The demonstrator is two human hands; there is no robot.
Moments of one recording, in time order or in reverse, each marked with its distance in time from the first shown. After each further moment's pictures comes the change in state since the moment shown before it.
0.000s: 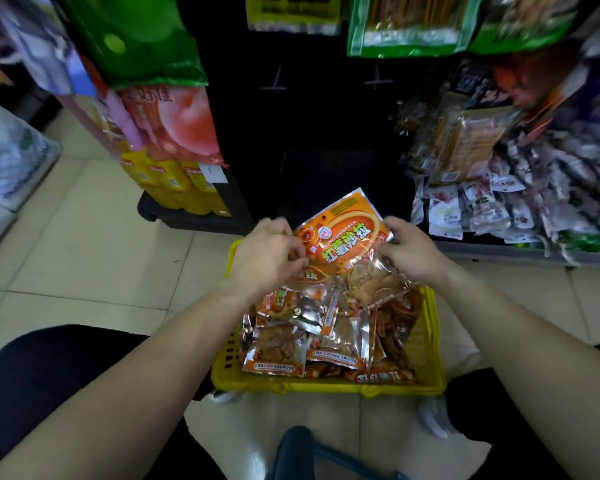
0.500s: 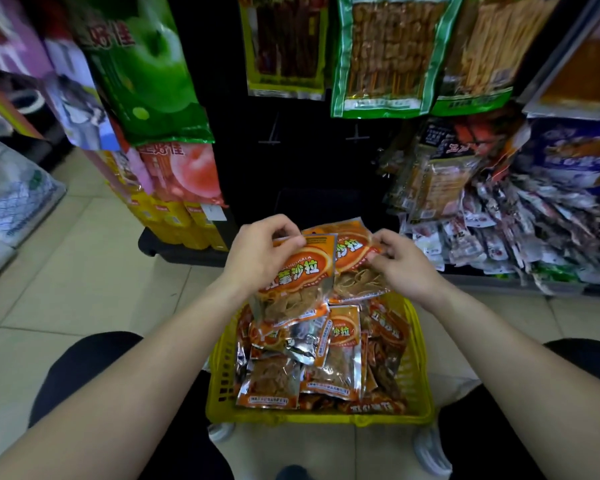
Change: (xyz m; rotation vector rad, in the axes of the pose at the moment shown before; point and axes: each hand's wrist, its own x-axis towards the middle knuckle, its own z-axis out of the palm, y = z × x) left_hand 0.006 0.027 -0.069 -0.547 0.259 -0.003; right_hand -0.028 -0.044 -0.025 0.131 0.055 -0.111
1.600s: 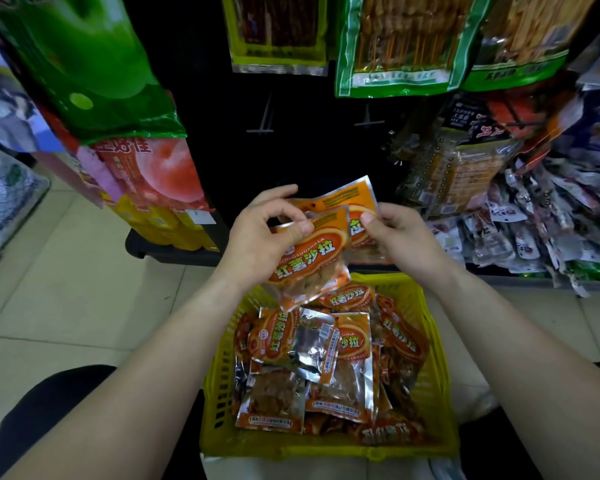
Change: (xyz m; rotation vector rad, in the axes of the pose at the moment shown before) left_hand 0.056 -0.023 0.016 -0.284 0.007 0.014; right_hand 0.072 0.000 0.004 0.167 0.011 -0.132
